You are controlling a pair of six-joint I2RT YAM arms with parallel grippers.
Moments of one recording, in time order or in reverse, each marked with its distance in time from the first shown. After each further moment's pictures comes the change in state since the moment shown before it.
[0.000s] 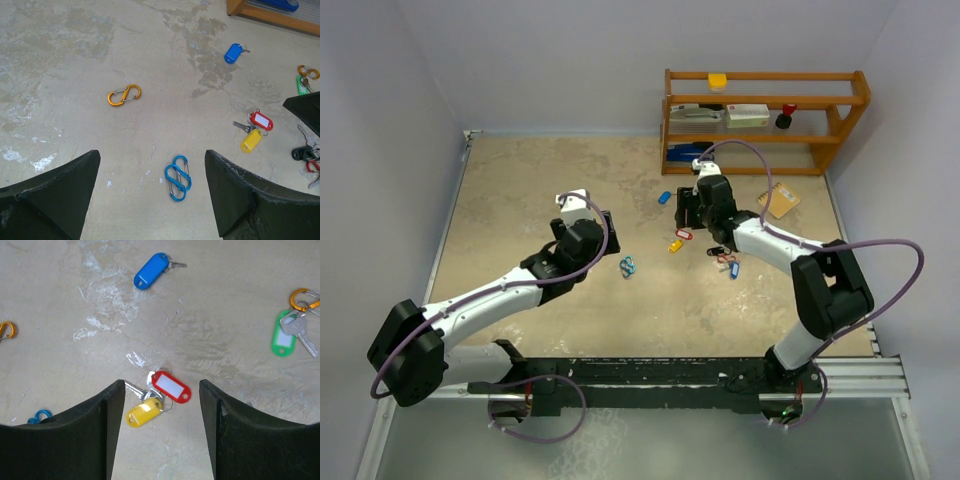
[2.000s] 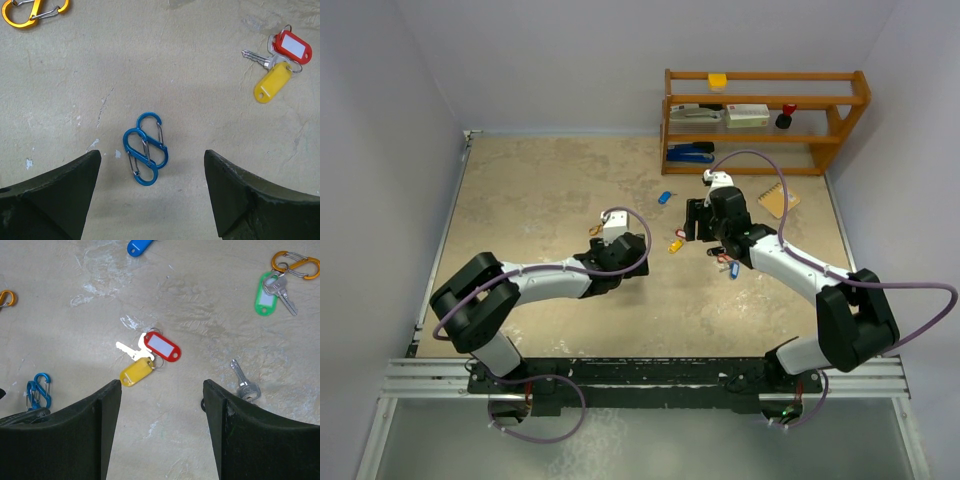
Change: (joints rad) left arm -0.119 0.401 0.084 0.035 0.089 -0.150; right arm 0.006 -0.201 -0.135 -0.082 0.001 -0.001
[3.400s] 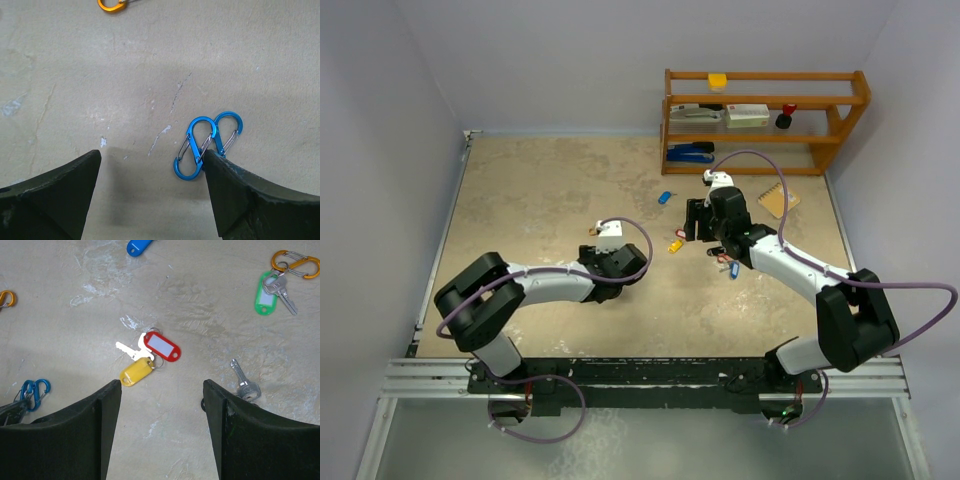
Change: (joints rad) left arm -0.034 0.030 -0.016 -0.163 -0.203 -0.008; right arm 0.000 0.000 -0.001 0.000 0.002 0.004
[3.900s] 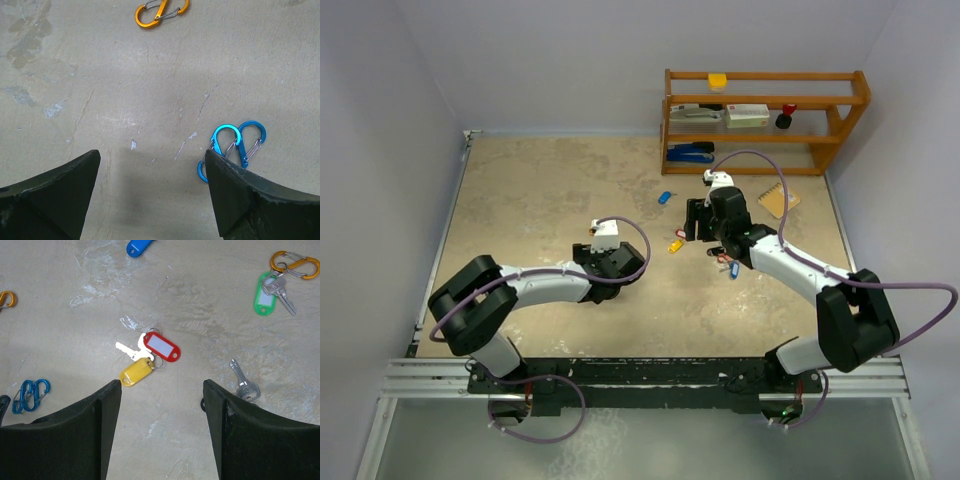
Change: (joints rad) left arm 0.000 -0.046 0.000 -0.077 -0.098 0.003; right arm 0.000 -0.001 0.000 0.000 0.002 0.000
